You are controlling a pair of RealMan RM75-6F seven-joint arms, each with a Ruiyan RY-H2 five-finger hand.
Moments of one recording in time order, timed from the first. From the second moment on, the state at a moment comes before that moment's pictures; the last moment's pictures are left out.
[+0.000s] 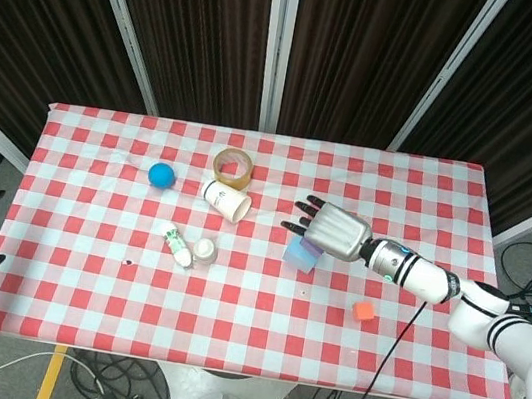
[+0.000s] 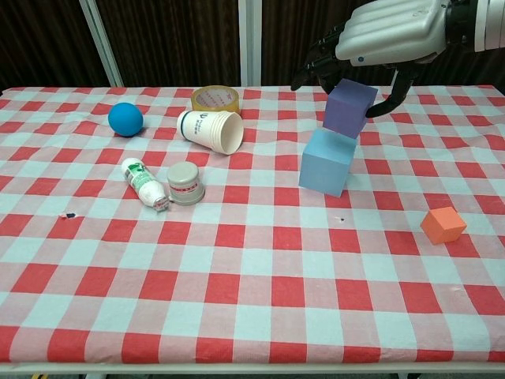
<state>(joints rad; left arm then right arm) -0.16 -1.28 -0.11 -1.34 1.32 1.34 0.16 1.13 -1.30 -0.13 -1.04 -1.95 0.94 0.31</state>
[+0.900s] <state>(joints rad) -0.18 -1.31 -0.12 -1.30 1.25 1.30 0.20 1.14 -1.54 -0.27 -0.60 -2.02 1.12 0.62</state>
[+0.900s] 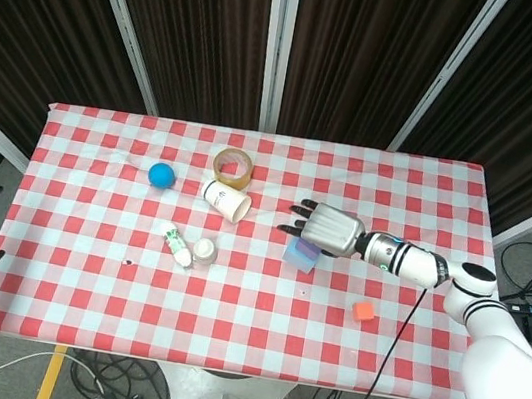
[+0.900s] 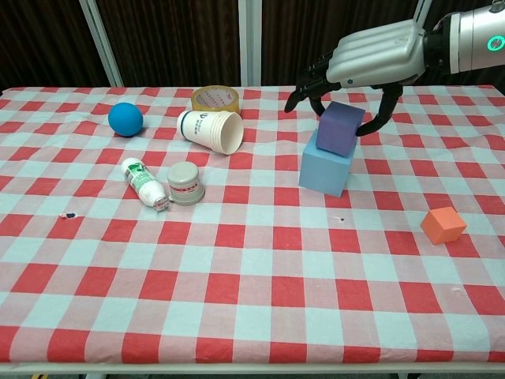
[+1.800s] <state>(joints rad) -0.19 -1.31 -0.13 -1.28 1.24 1.28 0.19 1.17 -1.58 -0.32 -0.52 -2.00 1.12 0.68</state>
